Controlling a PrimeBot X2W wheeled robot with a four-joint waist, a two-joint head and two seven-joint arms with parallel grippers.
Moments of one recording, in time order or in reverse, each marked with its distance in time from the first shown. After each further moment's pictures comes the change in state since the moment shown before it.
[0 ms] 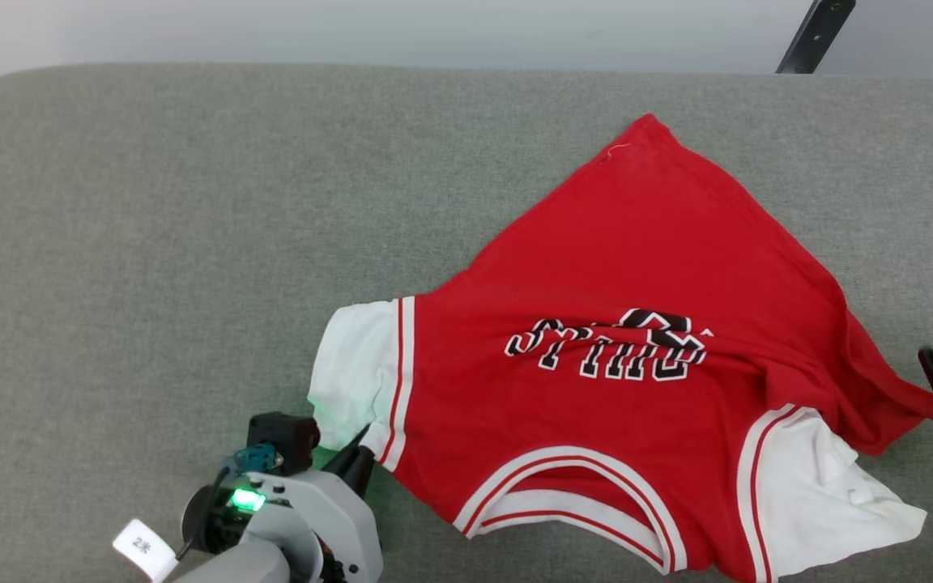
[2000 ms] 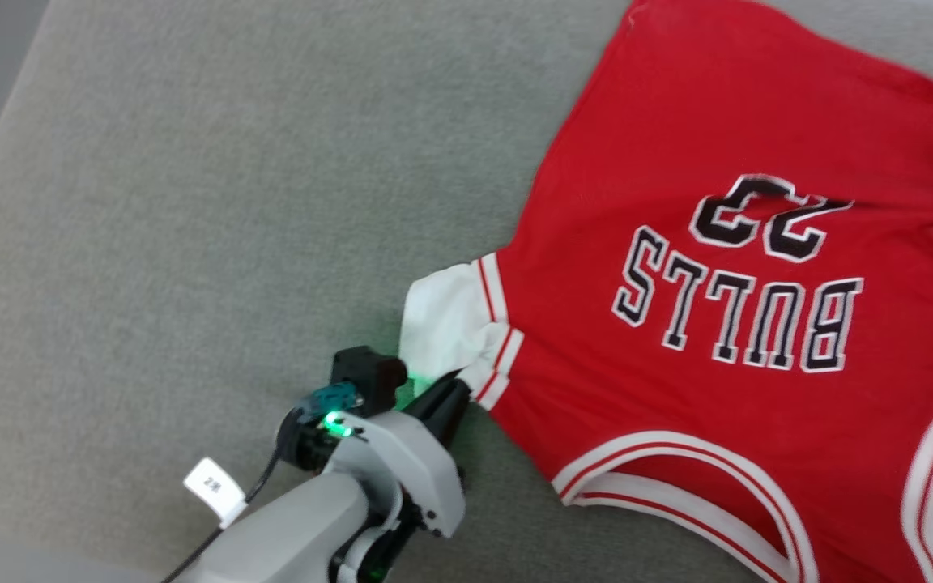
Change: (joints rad) left arm -0.146 -0.171 -0.017 0.103 0.051 -0.104 -0.031; right arm -0.884 -0.229 0.573 0.881 0.279 0.000 0.223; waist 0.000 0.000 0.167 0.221
